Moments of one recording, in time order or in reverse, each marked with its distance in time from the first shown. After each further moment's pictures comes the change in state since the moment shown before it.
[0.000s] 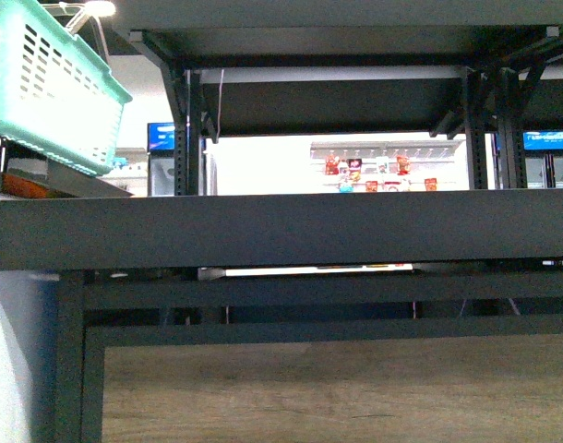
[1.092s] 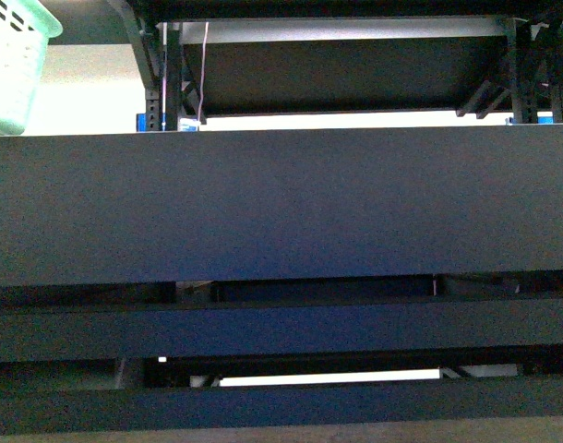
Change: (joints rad) left arm 0.000 0.000 0.000 0.000 0.000 0.000; right arm 0.000 0.000 0.000 0.000 0.000 0.000
